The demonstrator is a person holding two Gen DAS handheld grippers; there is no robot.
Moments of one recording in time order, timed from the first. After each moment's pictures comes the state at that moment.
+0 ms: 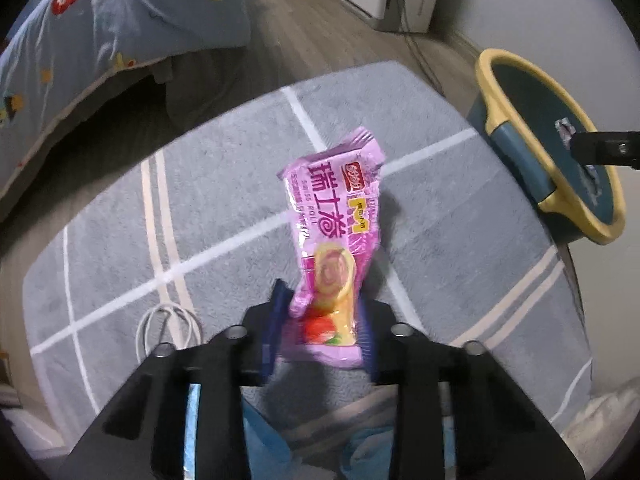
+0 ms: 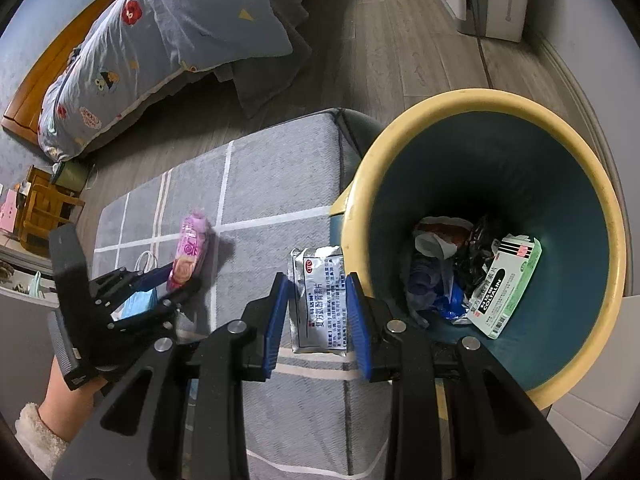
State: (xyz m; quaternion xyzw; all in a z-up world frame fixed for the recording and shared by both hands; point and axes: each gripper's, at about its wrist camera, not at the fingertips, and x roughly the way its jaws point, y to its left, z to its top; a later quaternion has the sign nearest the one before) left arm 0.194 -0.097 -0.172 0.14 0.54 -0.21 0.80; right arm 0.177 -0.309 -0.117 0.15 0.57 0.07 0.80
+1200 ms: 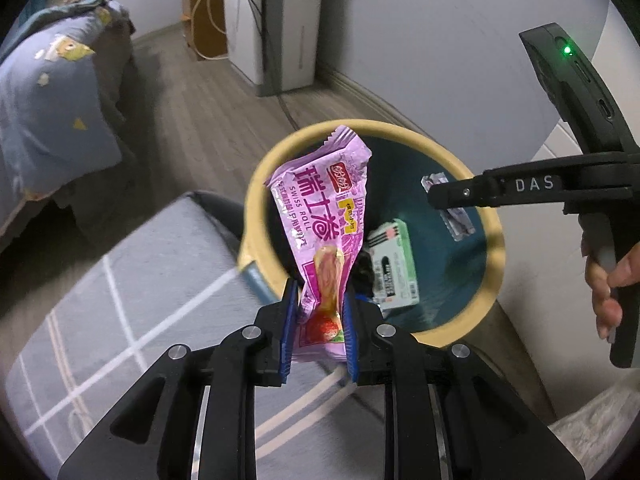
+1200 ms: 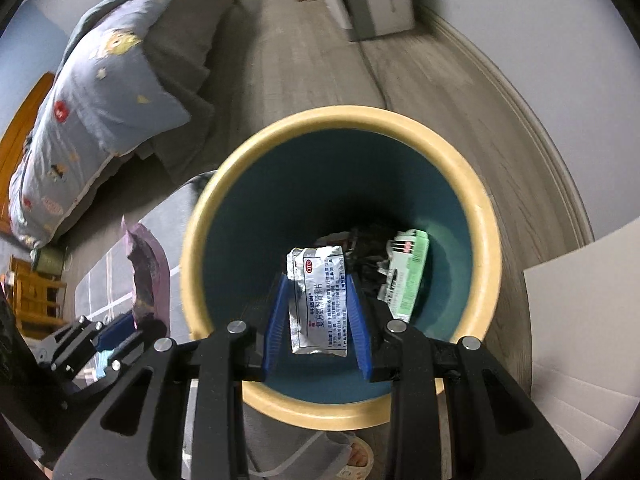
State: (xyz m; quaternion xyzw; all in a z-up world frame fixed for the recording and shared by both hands) left arm 0.165 -0.259 -0.111 0.15 0.46 -0.35 0.81; right arm 0.145 -0.452 -0.117 0.24 0.53 -0.05 0.81
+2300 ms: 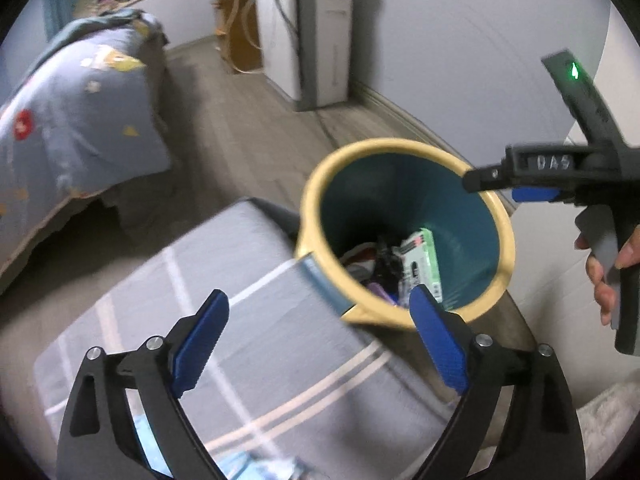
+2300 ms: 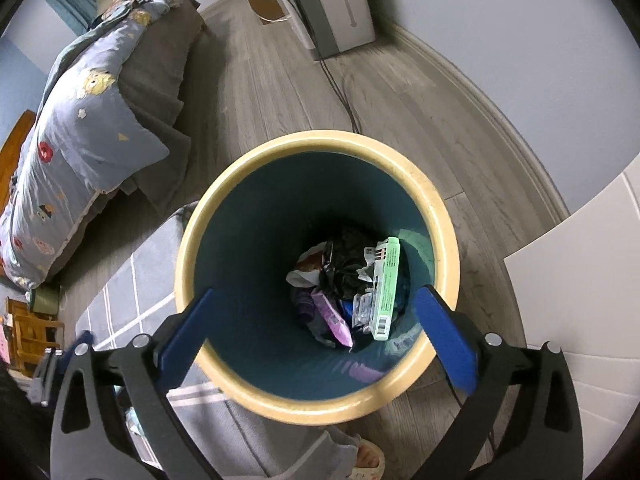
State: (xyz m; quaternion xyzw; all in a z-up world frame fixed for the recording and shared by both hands) left arm 0.139 -0.208 -0.065 0.16 0.43 -0.29 0.84; right arm 0.124 -0.448 -0.090 0.25 0.51 -0.10 0.82
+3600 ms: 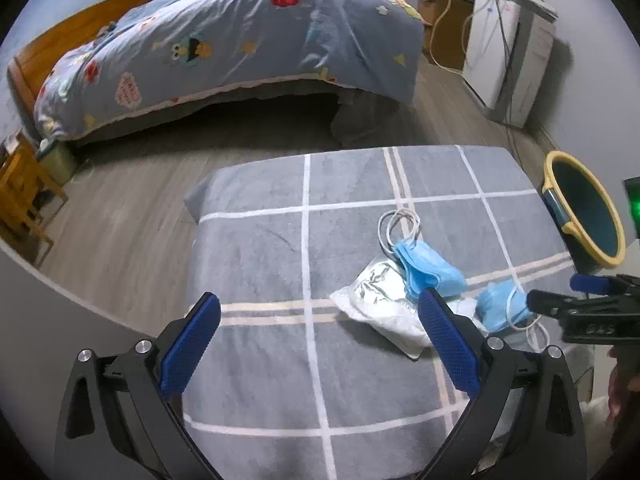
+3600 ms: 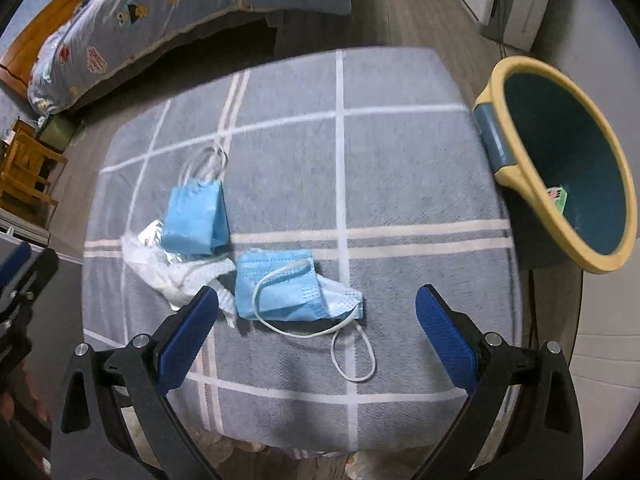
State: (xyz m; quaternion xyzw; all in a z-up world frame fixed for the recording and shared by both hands) left arm 0.078 0.090 -0.075 0.05 0.46 -0.03 0.89; right arm 0.098 -0.139 -0.137 0.06 0.59 0.04 0.80
